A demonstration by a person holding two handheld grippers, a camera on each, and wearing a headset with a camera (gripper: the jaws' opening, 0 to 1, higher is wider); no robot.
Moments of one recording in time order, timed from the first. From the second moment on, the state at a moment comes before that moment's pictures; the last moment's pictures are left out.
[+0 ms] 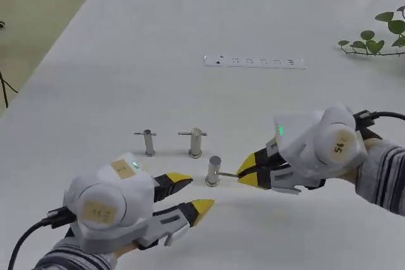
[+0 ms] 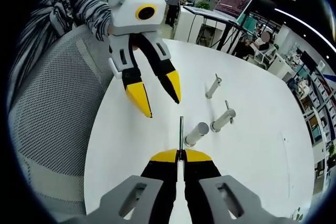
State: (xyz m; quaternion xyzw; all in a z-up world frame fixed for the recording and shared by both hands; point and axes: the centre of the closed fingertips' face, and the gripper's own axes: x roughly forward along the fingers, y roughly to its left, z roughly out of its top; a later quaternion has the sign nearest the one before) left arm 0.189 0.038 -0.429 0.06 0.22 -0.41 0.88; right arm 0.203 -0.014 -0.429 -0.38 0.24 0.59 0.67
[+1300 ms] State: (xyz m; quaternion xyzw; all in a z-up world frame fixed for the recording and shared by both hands) left arm 0.246 0.016 -0.472 0.06 0.25 -0.34 0.90; right arm 0.238 -0.026 -0.455 -0.39 0.27 0.58 0.67
